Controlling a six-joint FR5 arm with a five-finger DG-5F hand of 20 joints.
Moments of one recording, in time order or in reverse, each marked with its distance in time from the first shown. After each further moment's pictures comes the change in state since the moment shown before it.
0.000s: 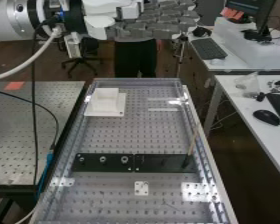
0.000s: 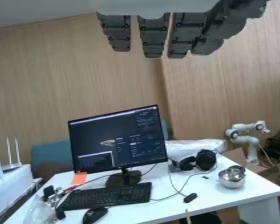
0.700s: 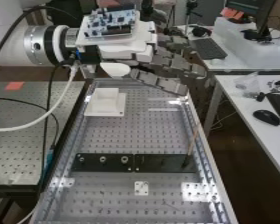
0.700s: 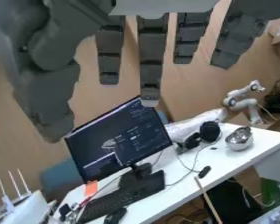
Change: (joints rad) arm -0.057 -0.121 0.020 0.071 -0.017 0.293
